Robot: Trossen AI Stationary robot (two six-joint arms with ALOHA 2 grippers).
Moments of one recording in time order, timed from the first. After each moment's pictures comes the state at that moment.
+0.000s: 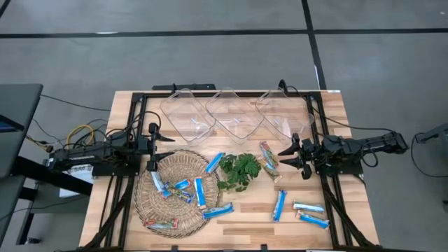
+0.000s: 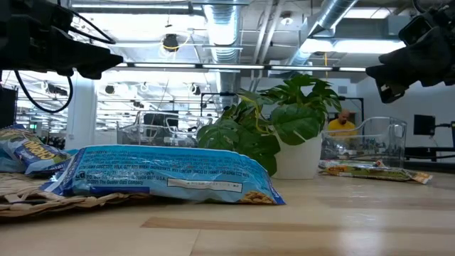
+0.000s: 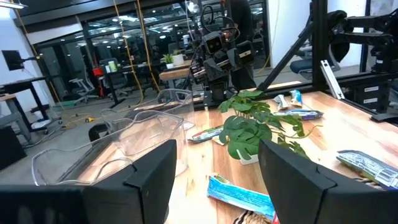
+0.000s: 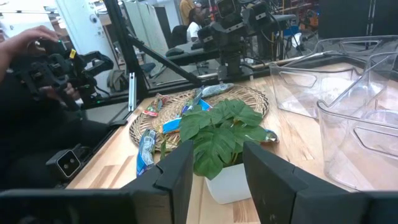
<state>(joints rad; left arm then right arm) 0.13 0.00 0.01 0.04 0.11 0.17 0.15 0.10 0.01 0.01 0.00 0.18</state>
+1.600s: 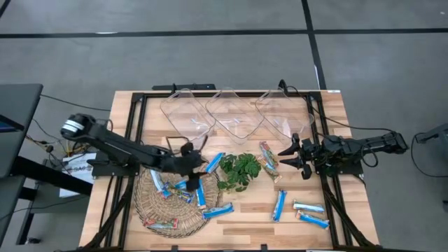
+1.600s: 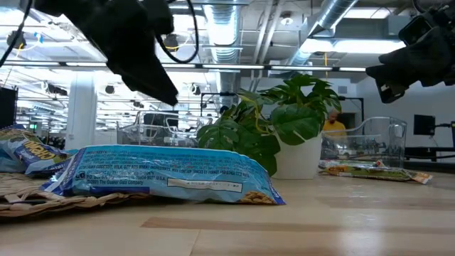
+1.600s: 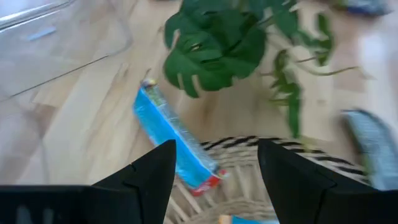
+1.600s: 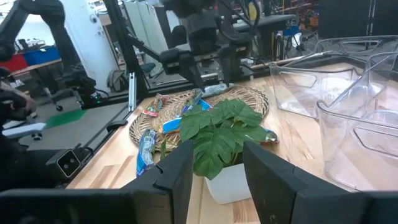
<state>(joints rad) -0.28 1.41 0.75 -0.12 -0.36 -0.39 0.15 0.10 0.01 0.01 0.00 0.18</state>
